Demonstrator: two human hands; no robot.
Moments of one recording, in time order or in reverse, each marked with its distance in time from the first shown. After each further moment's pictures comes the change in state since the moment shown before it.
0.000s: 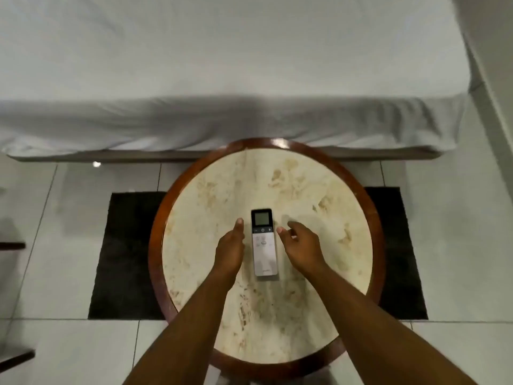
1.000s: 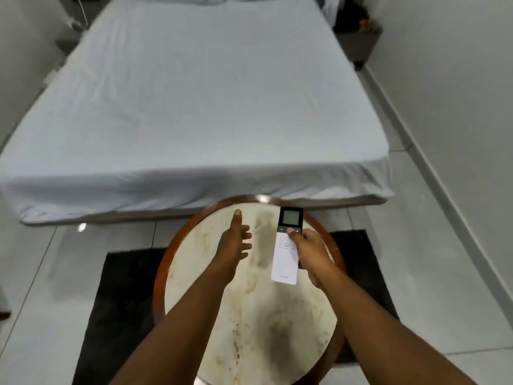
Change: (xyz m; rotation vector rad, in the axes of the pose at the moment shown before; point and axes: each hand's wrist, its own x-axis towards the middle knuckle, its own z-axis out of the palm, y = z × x) left_hand -0.104 0.149 -0.005 -0.073 -0.141 0.192; right_hand -0.067 -0.095 -0.120 0.559 0.083 0.089
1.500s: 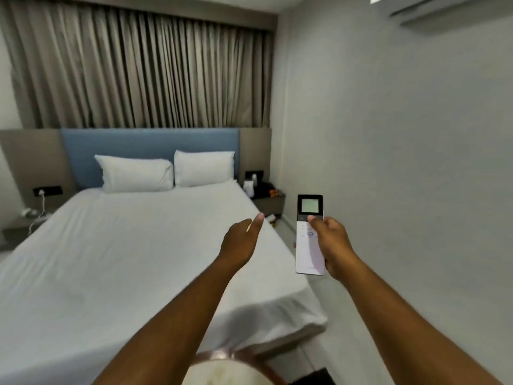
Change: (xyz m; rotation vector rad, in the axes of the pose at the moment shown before) left_hand -0.179 0.289 0.102 0.421 -0.146 0.919; right_hand -0.196 -0.276 -0.174 0.281 0.346 -0.670
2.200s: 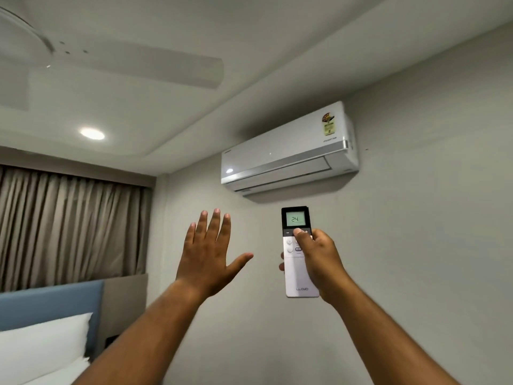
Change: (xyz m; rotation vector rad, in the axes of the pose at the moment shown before) left_hand 0.025 0.316 0.045 0.670 0.479 1.095; right_hand -0.089 -0.271 -0.186 -0.008 0.337 -0.637
